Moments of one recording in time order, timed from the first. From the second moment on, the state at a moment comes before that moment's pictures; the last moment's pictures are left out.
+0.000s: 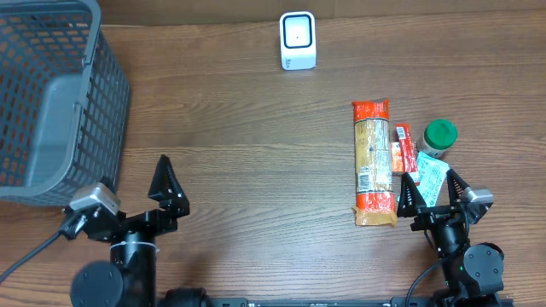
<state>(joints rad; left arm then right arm) 0.03 0.33 0.80 -0.46 -0.10 -0.38 0.20 0.01 0.02 -0.03 0.04 0.31</state>
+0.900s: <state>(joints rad) 0.03 0.02 0.07 0.23 0.01 -0.39 0.20 0.01 0.02 -0.03 0.04 0.31</state>
